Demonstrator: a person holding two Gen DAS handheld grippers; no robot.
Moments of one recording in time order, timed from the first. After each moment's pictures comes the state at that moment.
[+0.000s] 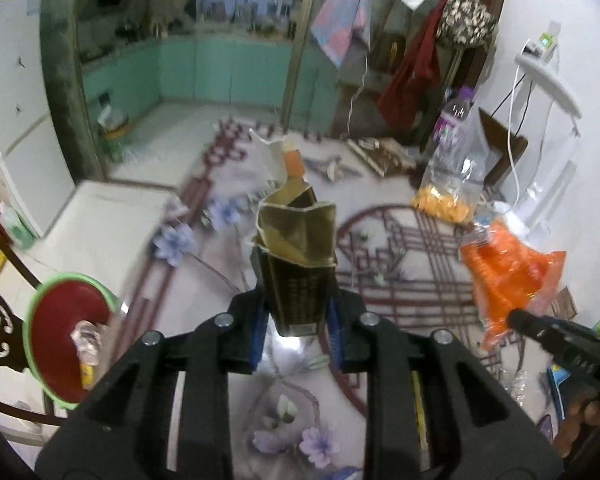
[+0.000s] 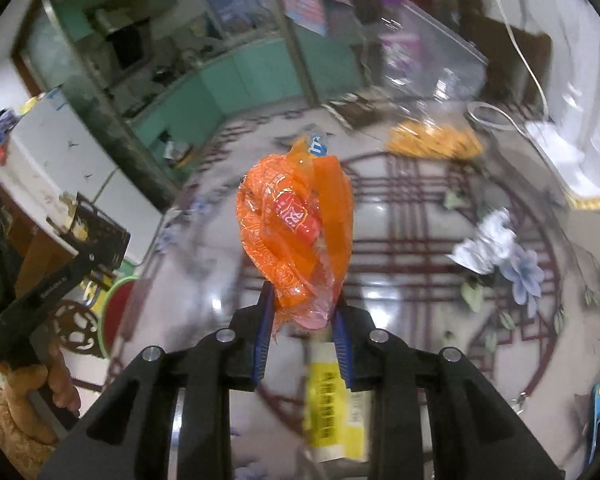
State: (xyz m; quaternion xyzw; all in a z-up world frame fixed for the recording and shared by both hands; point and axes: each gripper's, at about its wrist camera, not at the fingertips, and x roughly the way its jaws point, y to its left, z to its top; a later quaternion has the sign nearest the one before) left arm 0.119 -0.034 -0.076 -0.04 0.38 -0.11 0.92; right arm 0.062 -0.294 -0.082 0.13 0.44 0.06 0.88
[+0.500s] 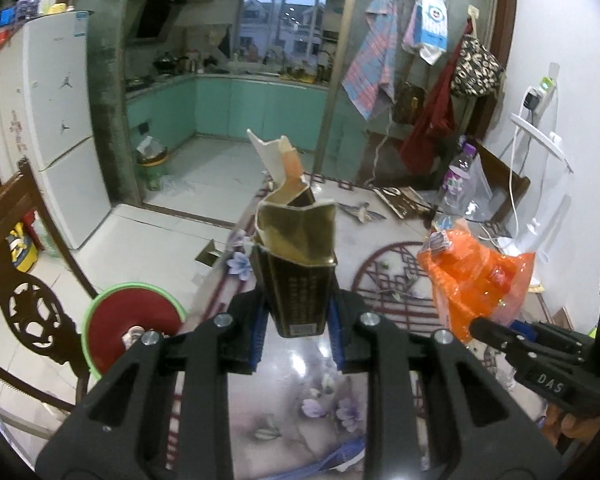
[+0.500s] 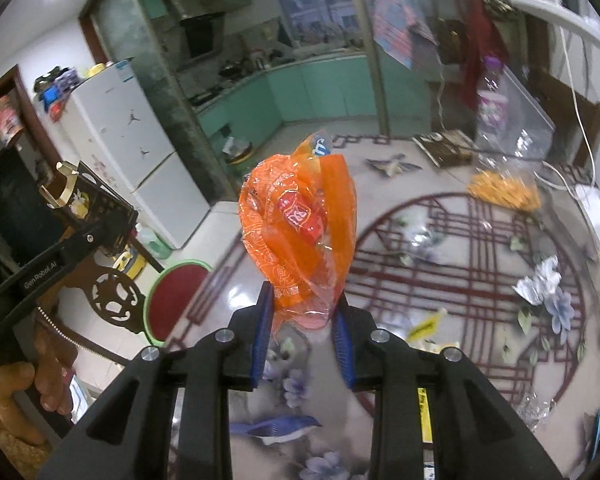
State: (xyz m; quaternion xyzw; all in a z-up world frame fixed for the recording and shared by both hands) left arm 0.049 0.026 -0.012 -0.05 0.32 -0.05 0.94; right arm 0.033 -0.200 -0.031 0.08 0.40 0.16 0.90
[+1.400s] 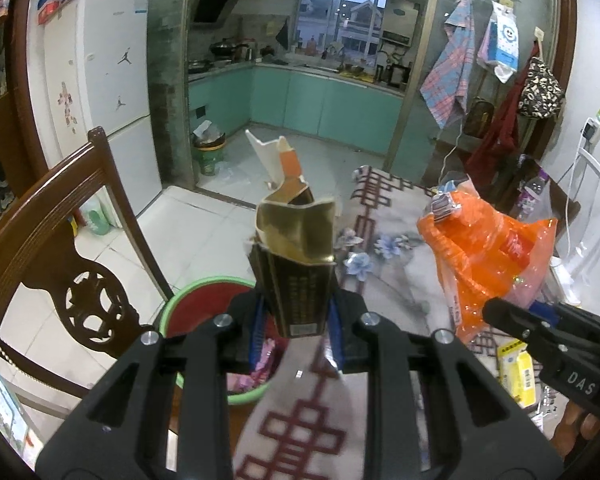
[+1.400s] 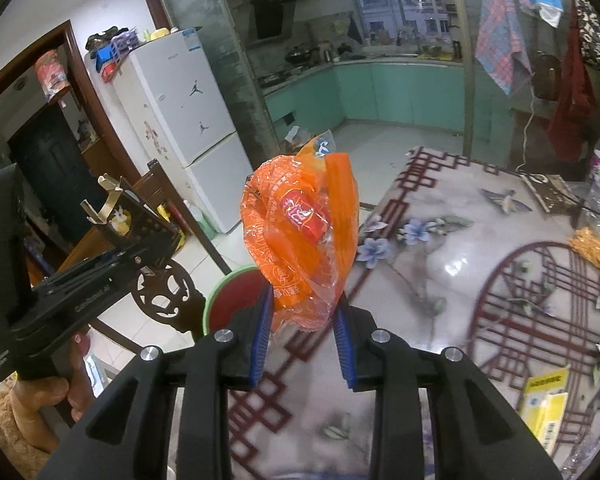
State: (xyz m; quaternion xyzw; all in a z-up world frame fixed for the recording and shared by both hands) left arm 0.057 0.179 -0.026 -0.07 0.34 0.03 0.94; right arm 0.065 -0.026 -0.024 0.03 0.40 0.25 0.88
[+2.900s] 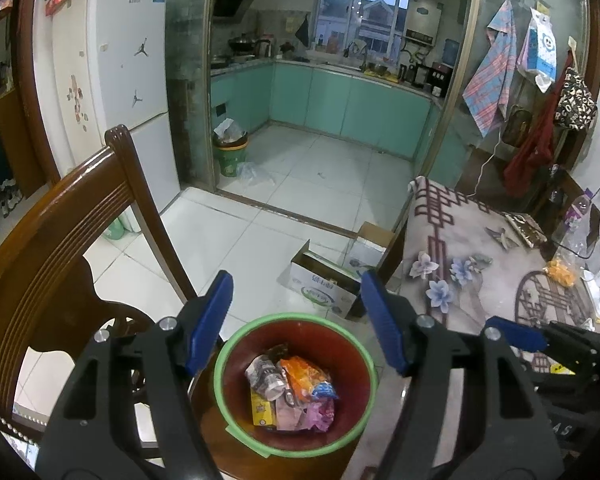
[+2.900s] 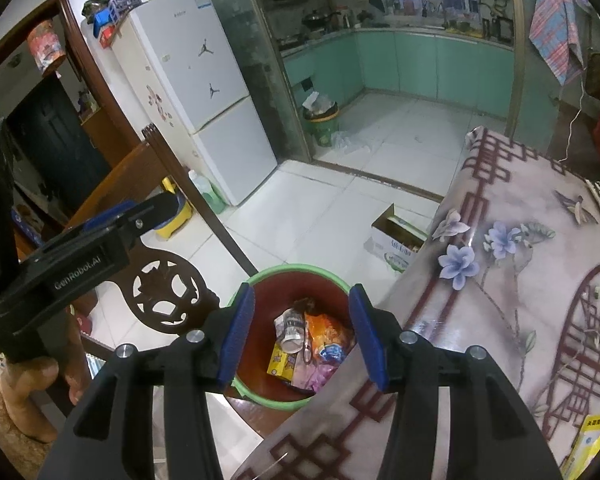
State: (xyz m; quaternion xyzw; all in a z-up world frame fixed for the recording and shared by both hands) left arm 0.125 0.281 -0.051 -0.07 0.34 0.05 0.93; right arm 0.139 0.099 -0.074 0.01 0.45 0.27 0.85
